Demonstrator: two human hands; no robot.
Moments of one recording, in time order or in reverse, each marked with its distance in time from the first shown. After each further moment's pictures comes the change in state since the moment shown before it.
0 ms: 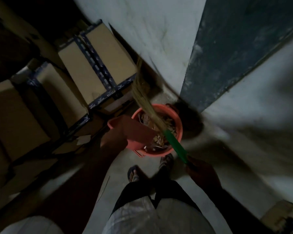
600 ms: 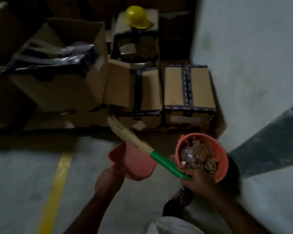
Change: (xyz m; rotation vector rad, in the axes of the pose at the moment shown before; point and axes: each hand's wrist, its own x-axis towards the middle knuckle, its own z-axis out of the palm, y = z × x) left_hand -0.240 -0.306 0.196 -0.586 0.241 -0.206; right_hand -0.108 -0.133 0.080 -0.488 -0.395 -0.628
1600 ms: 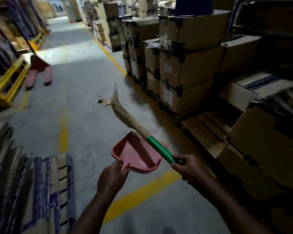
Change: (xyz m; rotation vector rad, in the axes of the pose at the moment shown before) left_hand -0.193 -0.487 -0.146 -0.514 0.768 -0.987; right_hand 0.010 -0.636 0.324 -0.091 -0.609 -0.796
